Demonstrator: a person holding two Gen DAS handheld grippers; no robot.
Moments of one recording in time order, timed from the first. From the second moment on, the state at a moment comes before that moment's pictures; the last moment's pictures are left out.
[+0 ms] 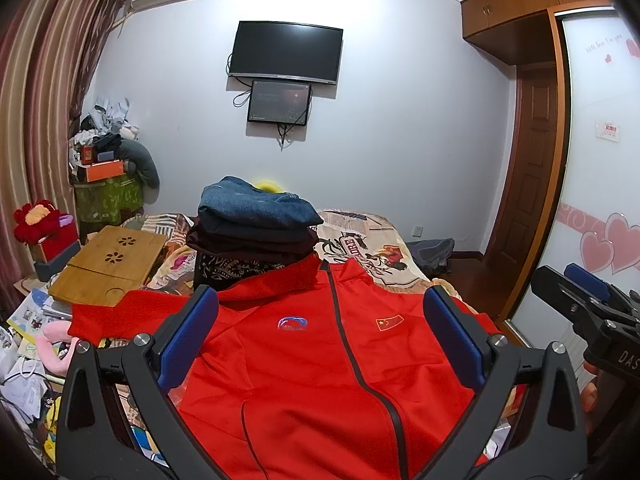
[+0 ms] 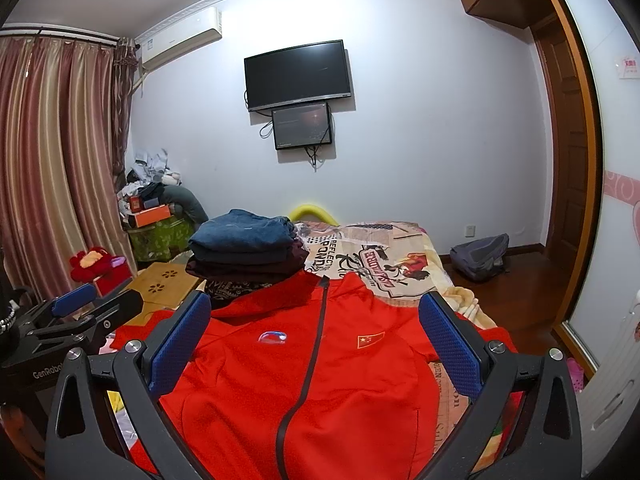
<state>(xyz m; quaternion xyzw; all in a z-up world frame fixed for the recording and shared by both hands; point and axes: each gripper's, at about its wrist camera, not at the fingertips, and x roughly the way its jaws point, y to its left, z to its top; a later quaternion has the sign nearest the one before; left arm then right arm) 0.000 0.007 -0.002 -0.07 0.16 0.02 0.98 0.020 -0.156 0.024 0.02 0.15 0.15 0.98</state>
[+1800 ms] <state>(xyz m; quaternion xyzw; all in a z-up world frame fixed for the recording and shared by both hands) 0.007 0.009 -0.006 -0.07 0.17 0.02 0.98 0.029 -0.149 0.019 0.02 0.16 0.15 0.97</state>
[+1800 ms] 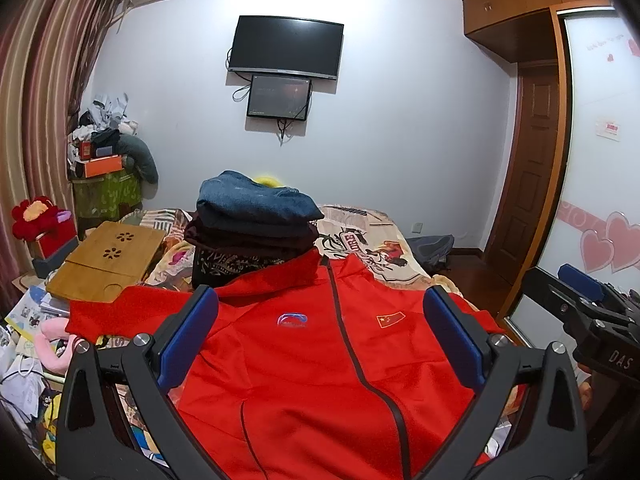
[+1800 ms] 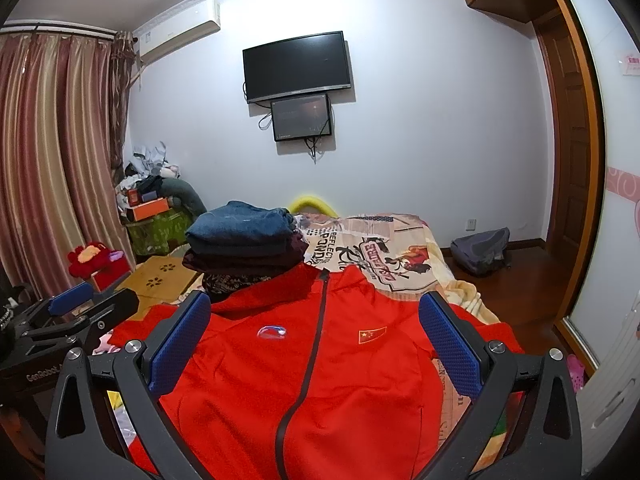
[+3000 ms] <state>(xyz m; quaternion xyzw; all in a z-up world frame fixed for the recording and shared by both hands) 0.121 0.397 -0.236 -0.40 0.40 0.20 0.80 0.212 -0.129 -0.070 -0.03 0.37 0.15 0.92</state>
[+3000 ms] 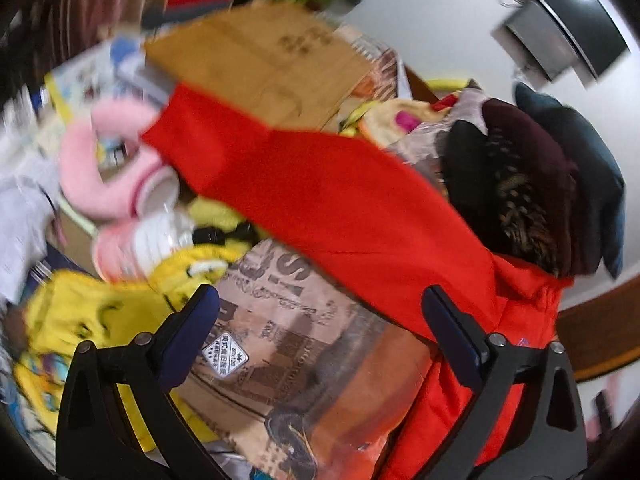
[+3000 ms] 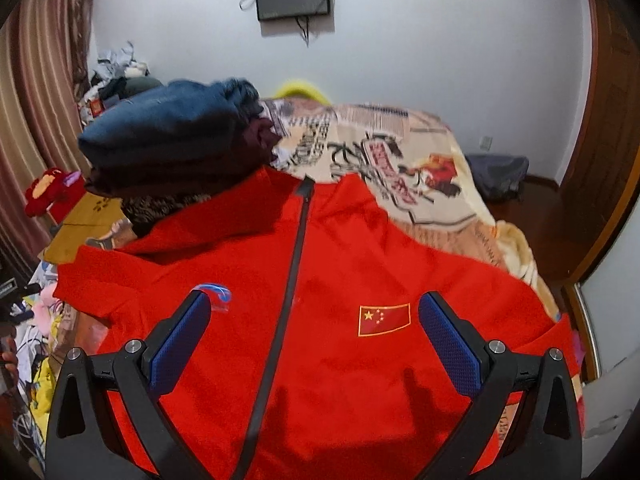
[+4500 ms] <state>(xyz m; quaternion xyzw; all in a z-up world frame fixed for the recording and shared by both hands) 0.269 0.142 -0.014 -0.05 0.24 0.00 0.97 0.229 -0.168 -0.054 -0.02 0.37 0.15 0.92</state>
